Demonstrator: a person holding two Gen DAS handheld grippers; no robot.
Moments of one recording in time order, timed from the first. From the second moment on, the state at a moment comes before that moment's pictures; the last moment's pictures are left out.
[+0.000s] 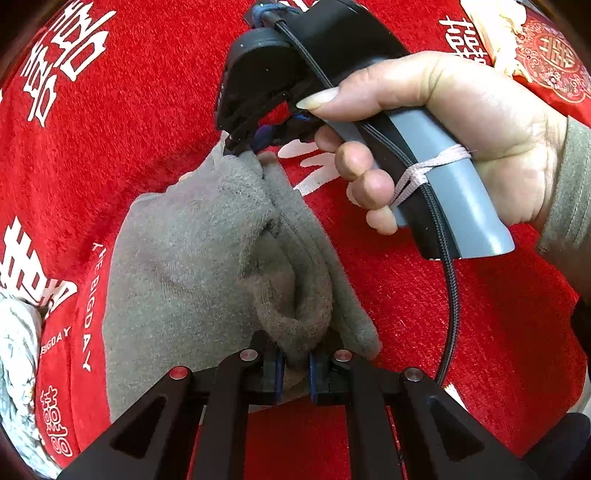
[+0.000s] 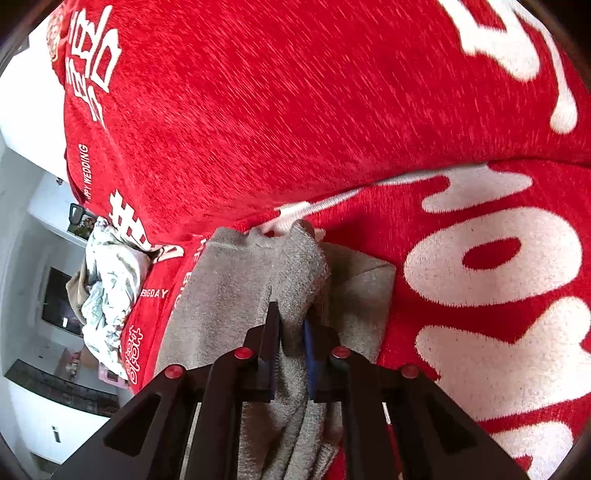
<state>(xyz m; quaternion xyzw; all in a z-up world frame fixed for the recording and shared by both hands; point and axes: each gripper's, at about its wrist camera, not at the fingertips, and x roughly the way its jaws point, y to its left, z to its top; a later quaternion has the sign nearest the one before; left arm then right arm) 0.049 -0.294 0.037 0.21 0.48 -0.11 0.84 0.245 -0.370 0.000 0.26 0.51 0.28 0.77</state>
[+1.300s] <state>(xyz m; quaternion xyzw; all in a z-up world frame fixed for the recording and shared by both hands) 0.102 -0.094 0.045 -0.08 0.52 -0.09 0.84 0.183 -0.342 0.036 0.18 0.48 0.22 0.83</state>
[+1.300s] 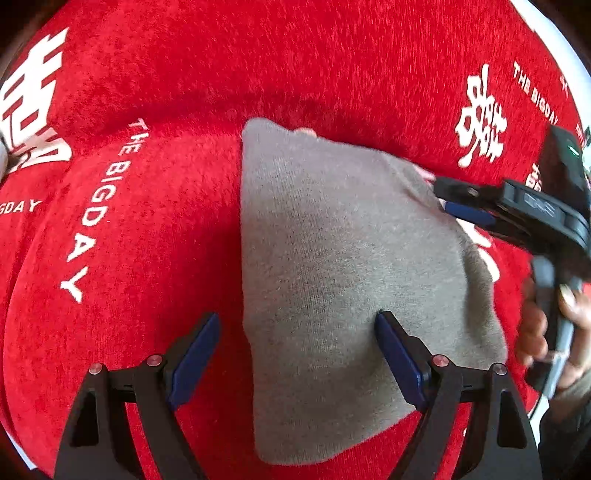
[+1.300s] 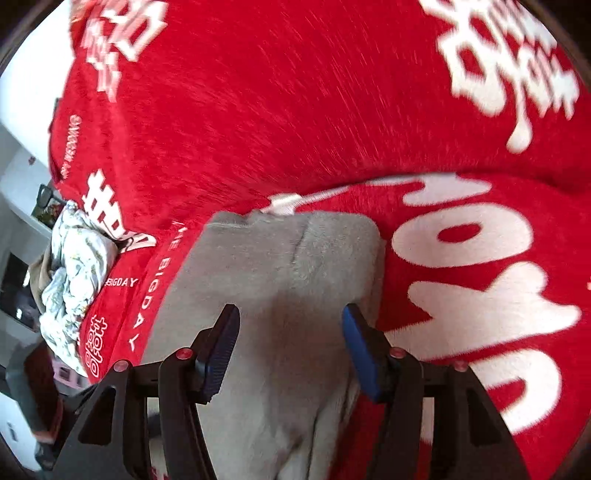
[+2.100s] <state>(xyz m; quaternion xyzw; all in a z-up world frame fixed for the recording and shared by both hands) 0.078 -0.060 0.073 -0.06 0.47 -0.04 0.88 0.054 -0.333 0.078 0.10 0.43 0.19 0.88</state>
